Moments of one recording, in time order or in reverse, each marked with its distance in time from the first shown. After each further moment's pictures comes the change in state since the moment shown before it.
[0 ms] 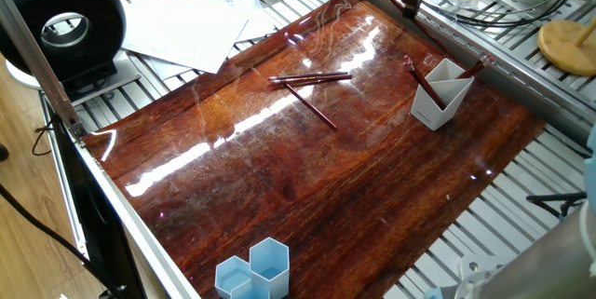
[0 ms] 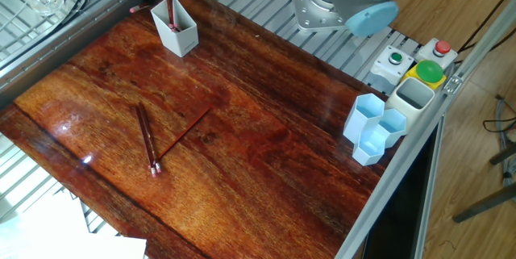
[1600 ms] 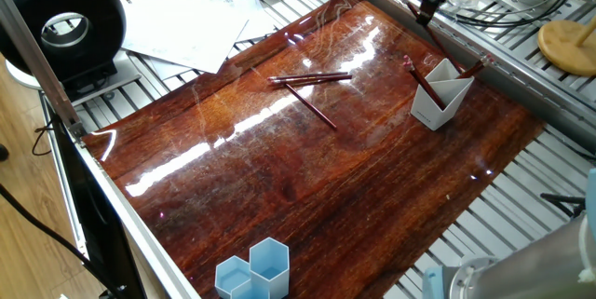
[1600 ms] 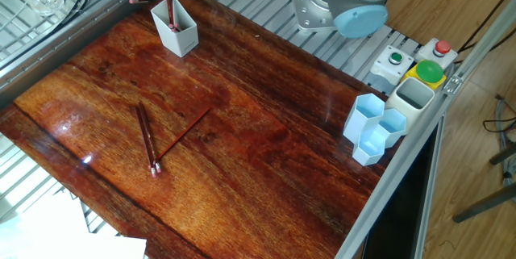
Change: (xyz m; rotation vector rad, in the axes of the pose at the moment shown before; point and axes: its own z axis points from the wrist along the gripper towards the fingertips) arm 0.030 -0.006 0.014 -0.050 -0.113 0.034
